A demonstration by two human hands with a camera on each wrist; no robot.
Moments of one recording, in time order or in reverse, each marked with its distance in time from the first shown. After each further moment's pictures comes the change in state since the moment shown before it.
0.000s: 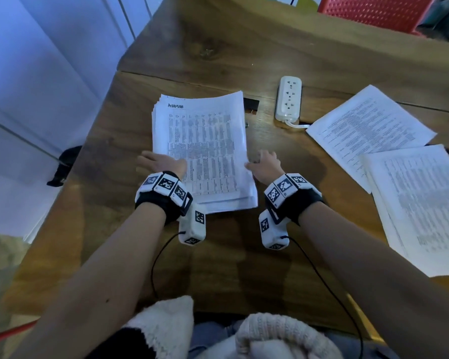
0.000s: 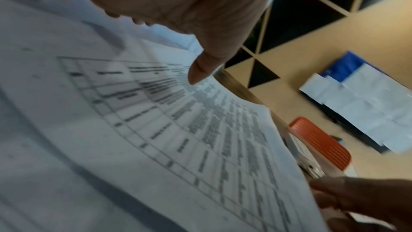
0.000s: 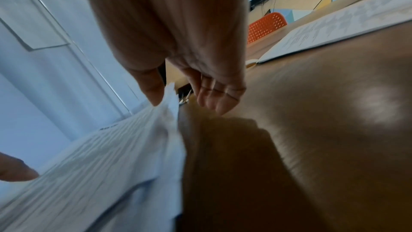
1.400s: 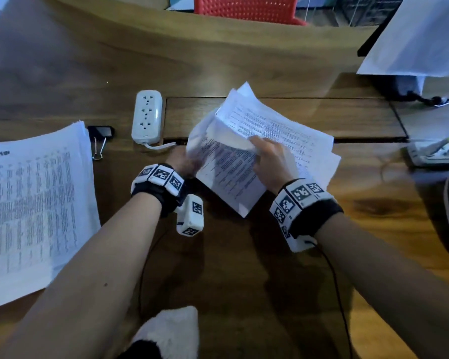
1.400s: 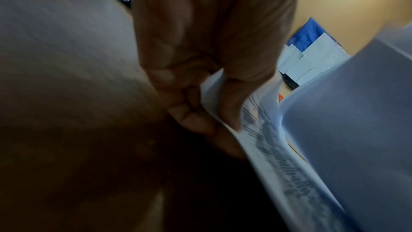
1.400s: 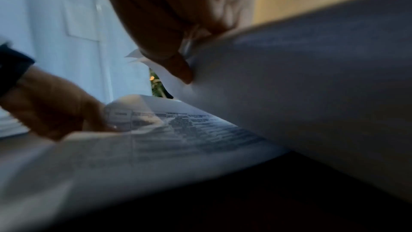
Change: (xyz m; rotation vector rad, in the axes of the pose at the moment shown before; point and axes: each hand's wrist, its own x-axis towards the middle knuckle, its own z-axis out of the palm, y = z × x) left_hand -0.129 0.211 0.216 0.205 -0.490 0.609; right_hand 0.023 0.219 -0.196 -0.167 0.561 -0.322
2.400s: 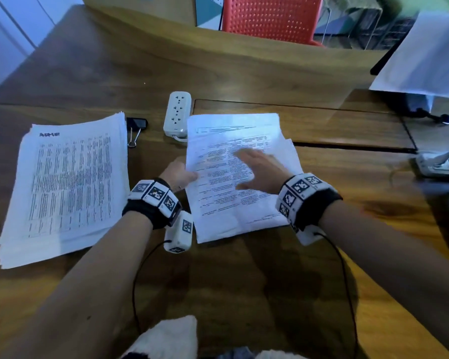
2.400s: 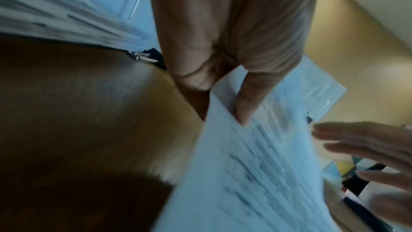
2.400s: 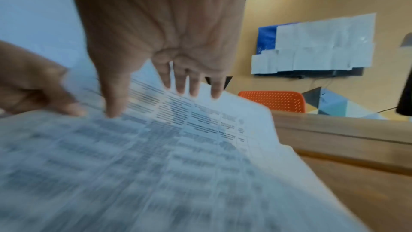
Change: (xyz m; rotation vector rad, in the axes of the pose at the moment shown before) left_hand -0.048 -0.078 -0.023 -0.279 -0.092 0.213; right_hand -0.020 -0.036 -0.002 -0.220 -0.560 -0.281
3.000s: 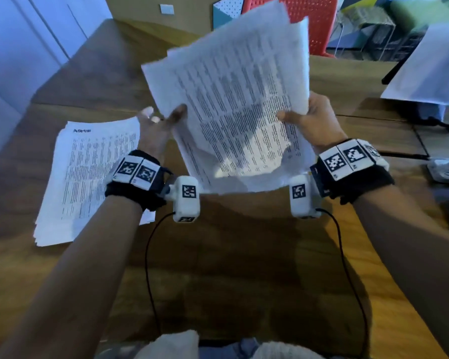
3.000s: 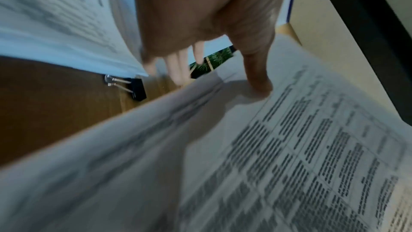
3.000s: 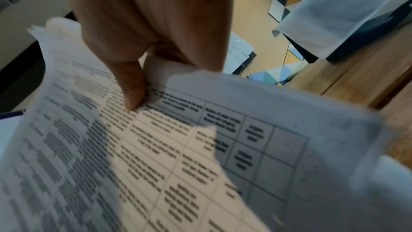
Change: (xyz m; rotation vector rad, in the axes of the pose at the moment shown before) left_hand -0.056 0.057 -0.057 -0.585 0.560 0.245; right_hand -0.025 -0.004 -0.081 0.950 0.597 -0.002
